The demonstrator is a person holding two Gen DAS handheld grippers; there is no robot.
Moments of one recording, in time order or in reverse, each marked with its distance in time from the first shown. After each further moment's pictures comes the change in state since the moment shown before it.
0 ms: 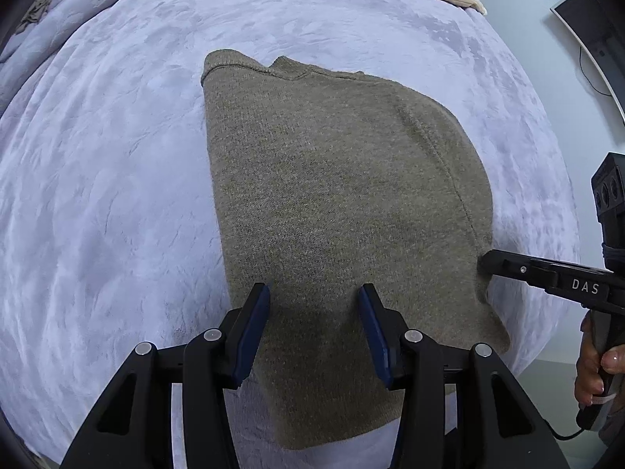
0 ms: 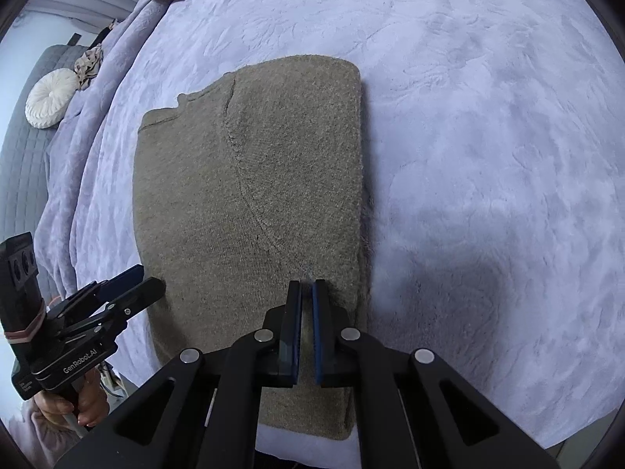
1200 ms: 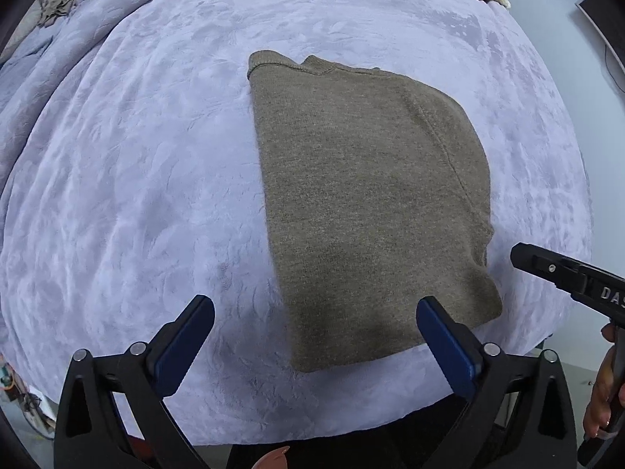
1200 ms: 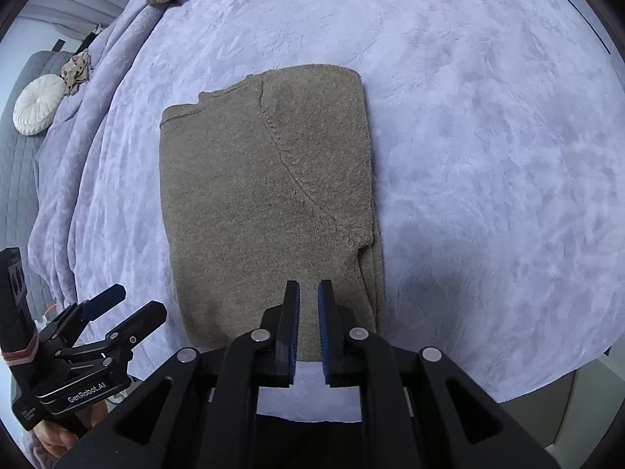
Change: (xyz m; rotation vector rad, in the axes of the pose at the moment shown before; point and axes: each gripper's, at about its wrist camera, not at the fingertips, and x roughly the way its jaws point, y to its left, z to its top) left arm -0.054 -0.009 -0.021 -0.044 0.062 0.137; right arm -0.047 0.041 -0.025 0.026 -0.024 -0.098
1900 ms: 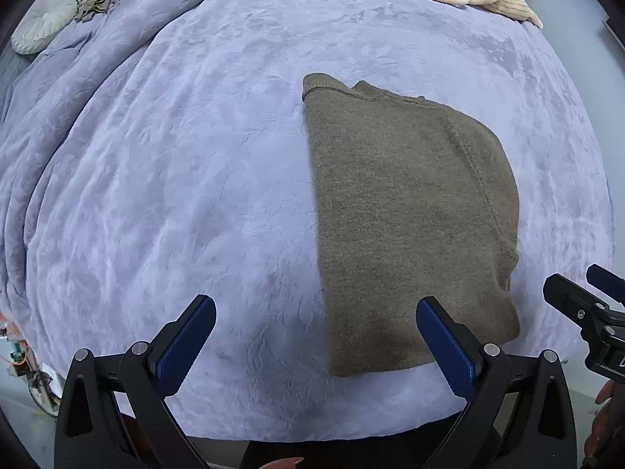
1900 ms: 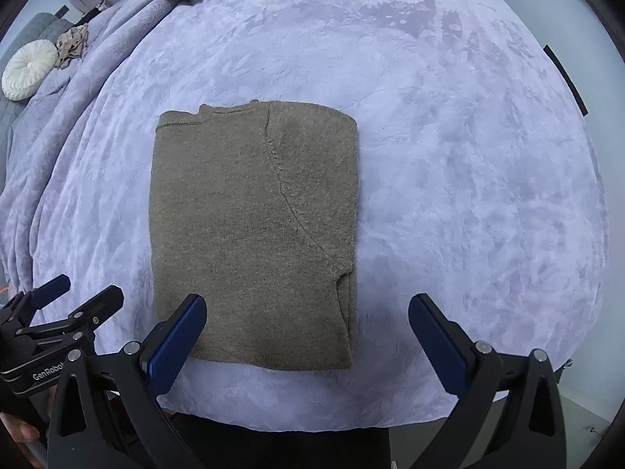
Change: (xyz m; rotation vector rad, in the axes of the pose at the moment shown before) left arm -0.018 0.017 0.006 -0.069 -0.036 0.108; right arm -0.021 0.035 0.000 -0.121 -0.063 -0.217
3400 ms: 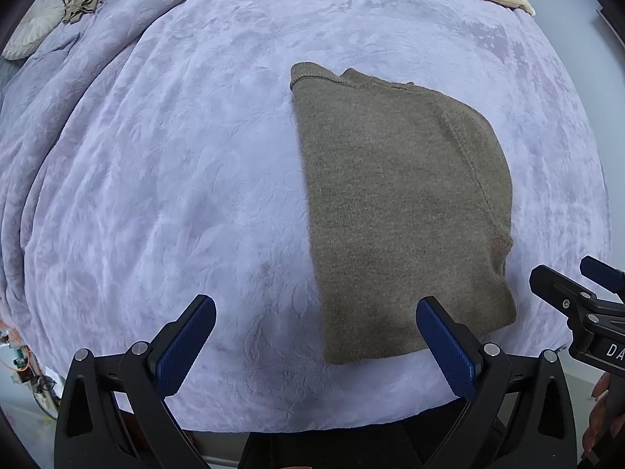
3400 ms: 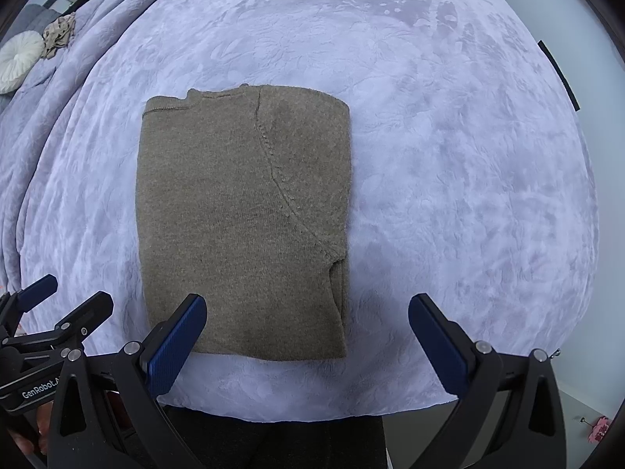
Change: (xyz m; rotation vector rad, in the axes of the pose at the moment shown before) left arm 0.000 -0.005 -0.002 0.026 0.041 -0.018; right arm 0.007 0.004 -0.004 0.013 0.046 -0.032
